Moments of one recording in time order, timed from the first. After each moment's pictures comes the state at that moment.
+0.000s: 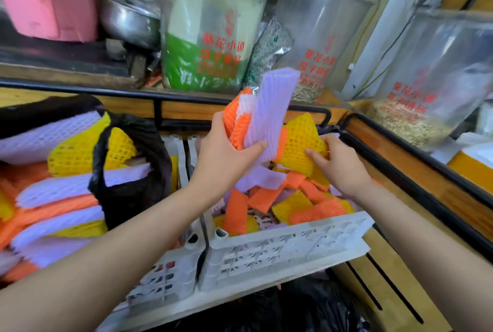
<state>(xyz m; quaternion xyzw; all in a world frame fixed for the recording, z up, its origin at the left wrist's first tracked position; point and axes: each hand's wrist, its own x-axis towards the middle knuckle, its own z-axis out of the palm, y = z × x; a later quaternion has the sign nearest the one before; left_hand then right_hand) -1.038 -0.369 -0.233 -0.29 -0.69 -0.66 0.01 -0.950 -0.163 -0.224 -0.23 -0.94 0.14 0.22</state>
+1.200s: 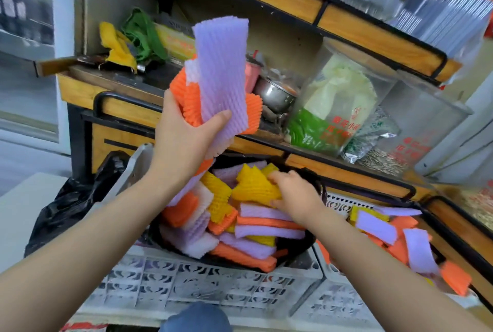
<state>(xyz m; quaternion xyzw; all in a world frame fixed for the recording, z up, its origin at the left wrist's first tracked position) -1.072 -0.696 -0.174 -0.15 -0.62 -0.73 0.24 -1.059 -0.465 -0.208 0.01 -1.00 -0.07 0.05</state>
